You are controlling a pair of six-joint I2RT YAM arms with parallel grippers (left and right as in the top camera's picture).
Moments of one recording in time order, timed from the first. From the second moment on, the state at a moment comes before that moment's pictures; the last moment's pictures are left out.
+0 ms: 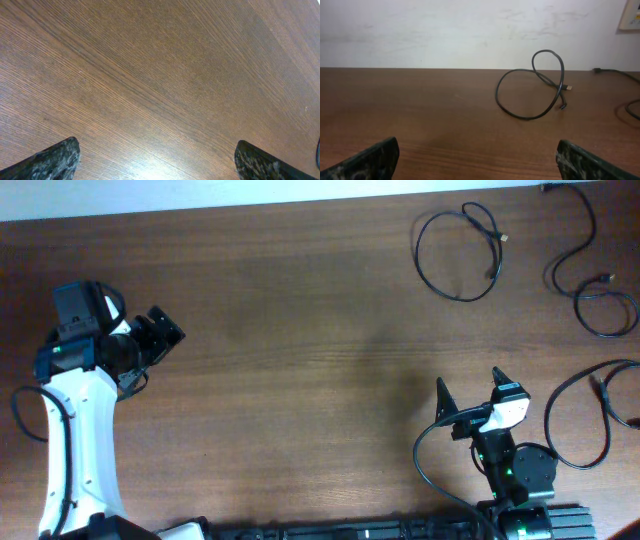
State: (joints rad) left arm 0.25 1.45 1.24 -0.92 0.18 -0.48; right arm 0.02 0.01 0.01 -0.06 -0.13 0.05
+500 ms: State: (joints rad) left arm 0.15 1.35 1.10 -0.57 0.17 -0.38; right arm 0.02 0.01 0.01 -0.06 -0.13 0.05
